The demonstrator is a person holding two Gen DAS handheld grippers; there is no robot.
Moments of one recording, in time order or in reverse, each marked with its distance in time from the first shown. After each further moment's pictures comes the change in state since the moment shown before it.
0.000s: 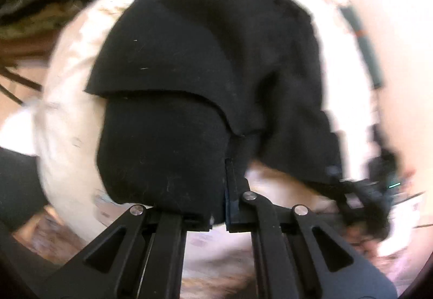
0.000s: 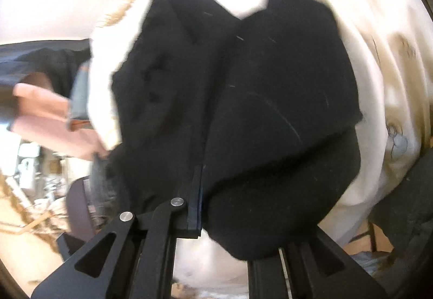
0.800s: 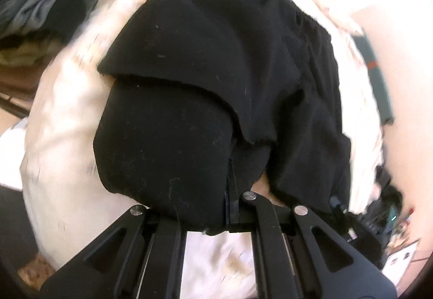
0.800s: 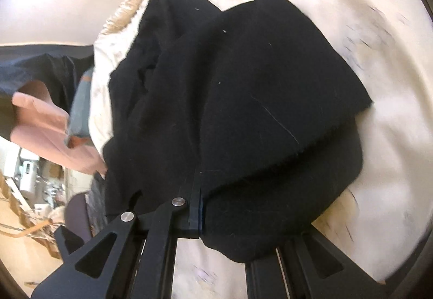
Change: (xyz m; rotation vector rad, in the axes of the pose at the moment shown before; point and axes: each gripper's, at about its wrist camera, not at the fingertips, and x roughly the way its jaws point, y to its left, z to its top) left arm 0.048 0.002 0.032 -0.033 -0.103 0.120; right arm 0.062 0.007 0.042 -0.015 -0.043 -0.035
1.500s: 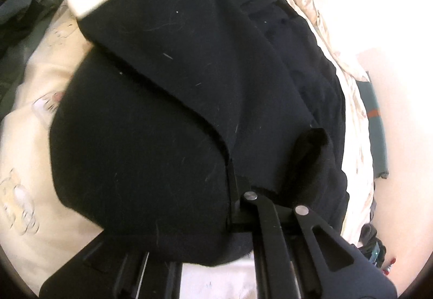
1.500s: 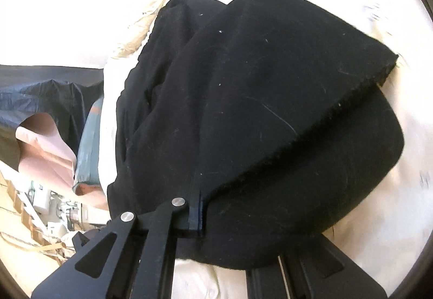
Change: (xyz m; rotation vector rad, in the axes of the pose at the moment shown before) left arm 0.071 -0.003 0.142 -0.132 -0.126 -0.092; right arm 0.075 0.014 0.110 0.017 -0.096 0.128
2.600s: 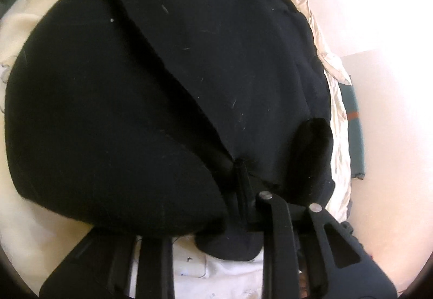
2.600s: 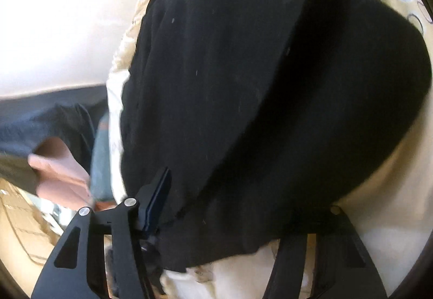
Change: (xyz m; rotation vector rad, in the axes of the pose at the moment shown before) left arm 0.040 0.031 0.005 -0.072 0.054 -0.182; right arm 0.038 -0.038 0.025 0.182 0.012 0.145
